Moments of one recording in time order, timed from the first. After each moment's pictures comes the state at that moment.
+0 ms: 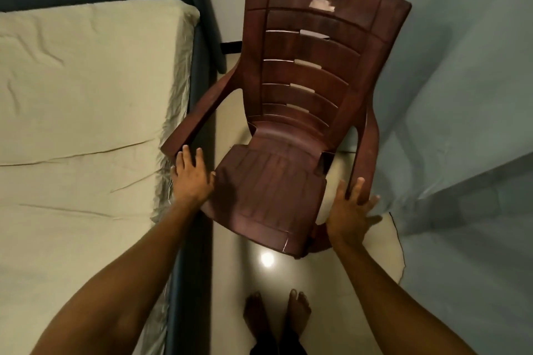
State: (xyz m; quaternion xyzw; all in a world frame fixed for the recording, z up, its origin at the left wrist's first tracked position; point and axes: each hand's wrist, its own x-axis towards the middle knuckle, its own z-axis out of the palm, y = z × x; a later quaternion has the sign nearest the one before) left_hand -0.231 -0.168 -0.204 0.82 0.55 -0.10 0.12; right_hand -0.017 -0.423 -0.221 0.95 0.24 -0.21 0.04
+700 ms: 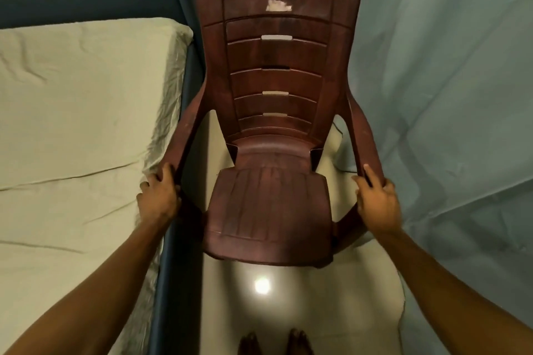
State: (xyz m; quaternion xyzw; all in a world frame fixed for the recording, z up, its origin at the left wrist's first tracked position) left_hand -0.244 -0.098 -0.251 0.80 0.59 -0.05 0.09; right_hand 0.113 -0.400 -0.262 0.92 0.38 -0.06 0.02
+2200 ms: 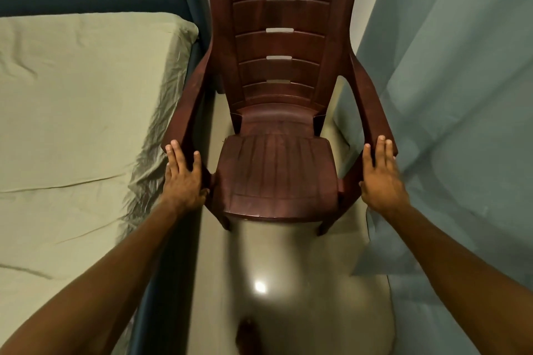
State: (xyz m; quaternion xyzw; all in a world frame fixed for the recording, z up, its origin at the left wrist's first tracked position) left_hand -0.152 -0.047 -0.268 0.87 0.47 -0.15 0.07; right_hand 0.205 -0.297 -0.265 0.88 0.46 -0.08 0.08
